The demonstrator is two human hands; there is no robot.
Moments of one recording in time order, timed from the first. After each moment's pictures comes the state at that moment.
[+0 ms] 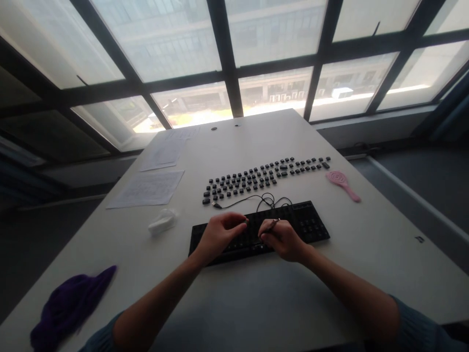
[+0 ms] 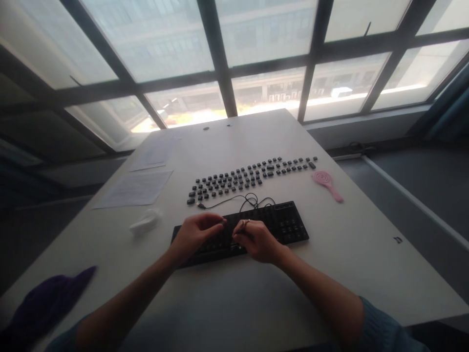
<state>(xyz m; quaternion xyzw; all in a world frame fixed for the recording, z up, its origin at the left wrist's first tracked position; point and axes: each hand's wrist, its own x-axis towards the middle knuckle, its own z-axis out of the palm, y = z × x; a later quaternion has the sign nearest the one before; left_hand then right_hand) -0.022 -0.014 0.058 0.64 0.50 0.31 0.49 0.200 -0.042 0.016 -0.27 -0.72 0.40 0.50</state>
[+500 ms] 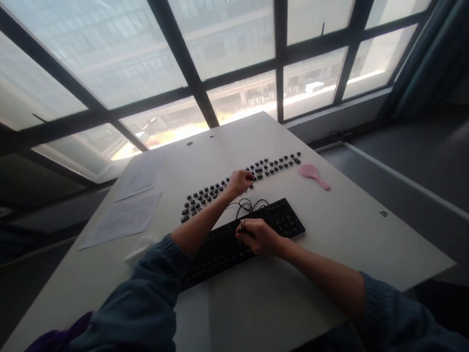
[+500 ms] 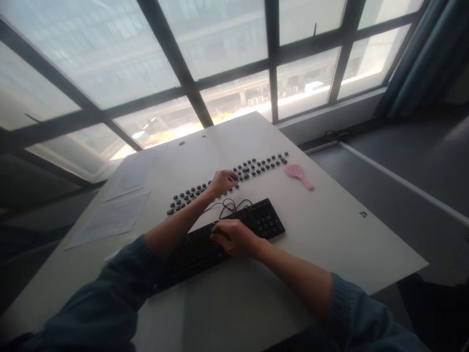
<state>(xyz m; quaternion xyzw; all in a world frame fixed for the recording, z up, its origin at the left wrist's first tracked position) 0.136 0.164 0.044 0.86 0.45 0.17 0.16 0.212 -0.025 0.002 -0.30 -0.72 0.34 0.52</state>
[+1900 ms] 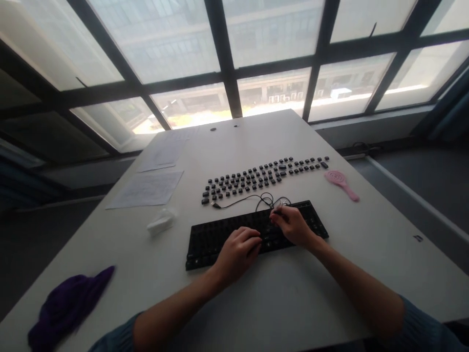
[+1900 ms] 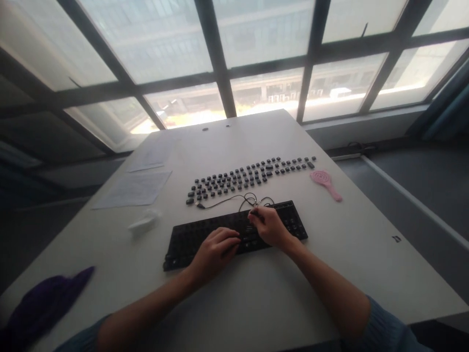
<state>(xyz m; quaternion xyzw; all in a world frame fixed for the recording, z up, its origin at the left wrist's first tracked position) 0.002 -0.049 0.004 0.89 0.35 0.25 0.14 0.230 -0.018 -0.004 -0.45 -0.68 0.35 0.47</state>
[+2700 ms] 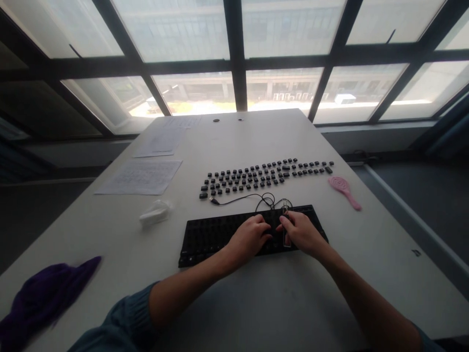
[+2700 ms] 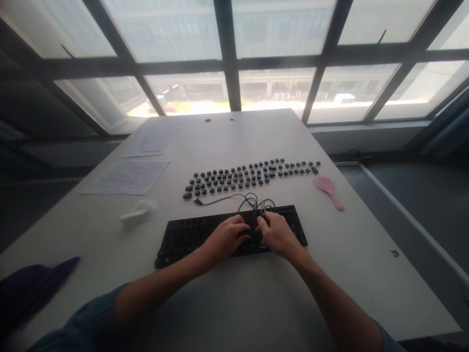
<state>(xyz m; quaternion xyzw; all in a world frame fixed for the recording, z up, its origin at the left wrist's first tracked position) 0.042 -0.012 0.011 0.87 0.41 0.15 0.23 0.240 -0.027 0.021 -0.61 -0.59 0.44 0.29</state>
